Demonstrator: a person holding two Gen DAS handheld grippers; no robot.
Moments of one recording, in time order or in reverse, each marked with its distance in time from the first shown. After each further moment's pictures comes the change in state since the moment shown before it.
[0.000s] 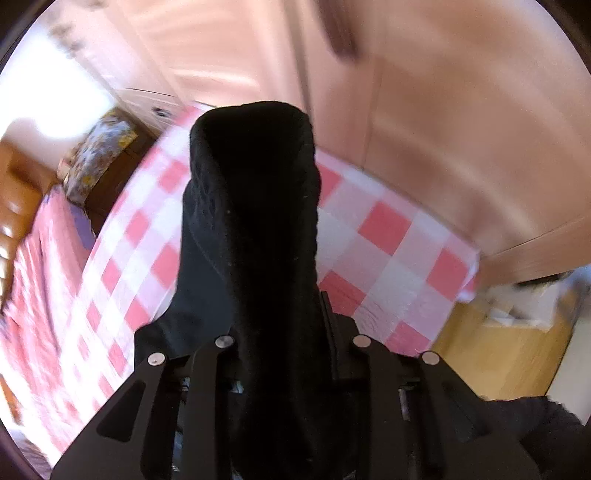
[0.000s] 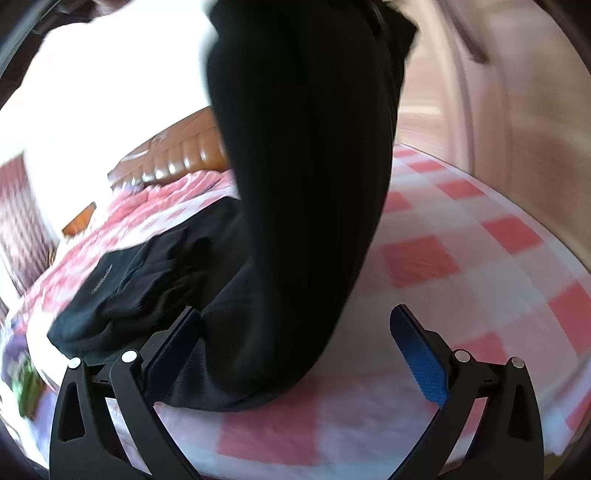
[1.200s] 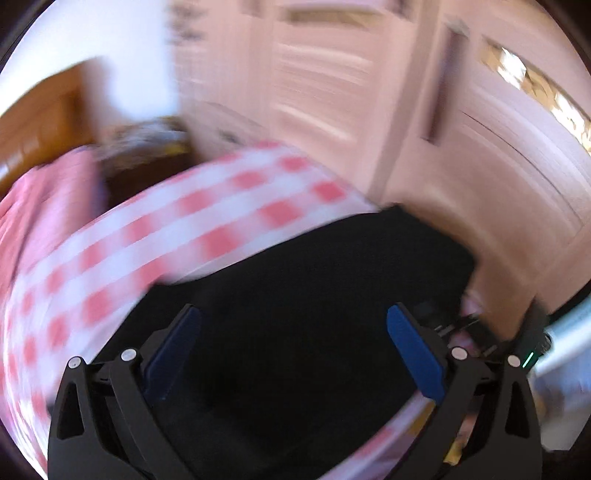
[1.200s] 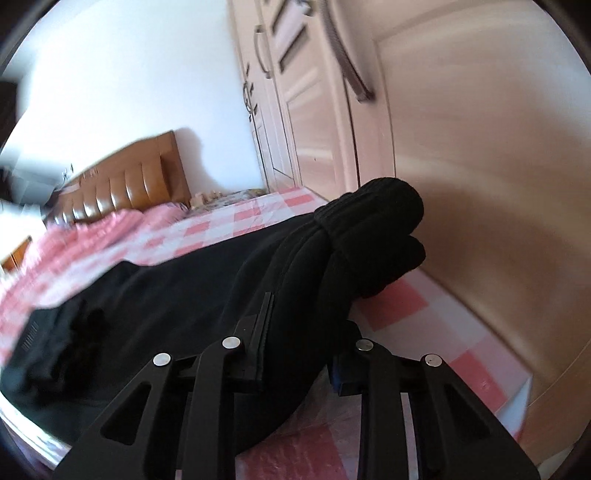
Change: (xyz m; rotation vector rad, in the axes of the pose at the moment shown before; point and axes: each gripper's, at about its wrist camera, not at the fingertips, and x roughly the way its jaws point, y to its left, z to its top) left arm 0.014 0.049 -0.079 -0.263 -0.331 -0.088; right arm -0.020 -0.074 0.032 0.065 -0.129 -0.319
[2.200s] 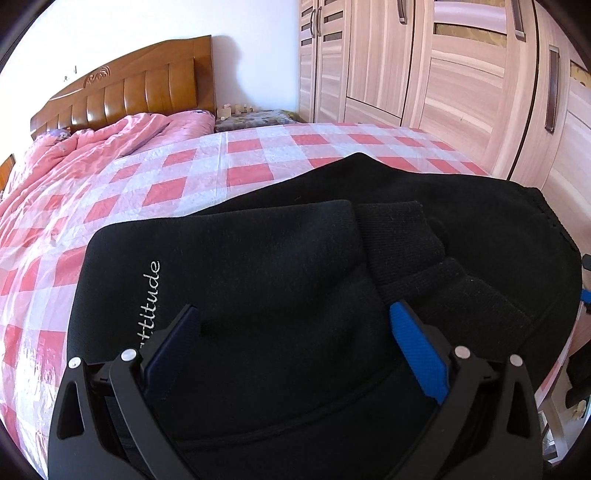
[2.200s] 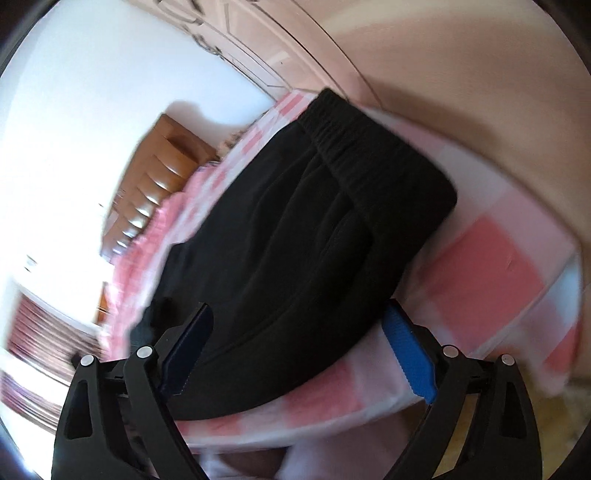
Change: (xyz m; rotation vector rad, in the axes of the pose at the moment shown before) left arm 0.007 0.141 -0.223 -0.307 -0.176 0.352; right arm 0.007 -0.060 -0.014 0.501 0.429 0.355
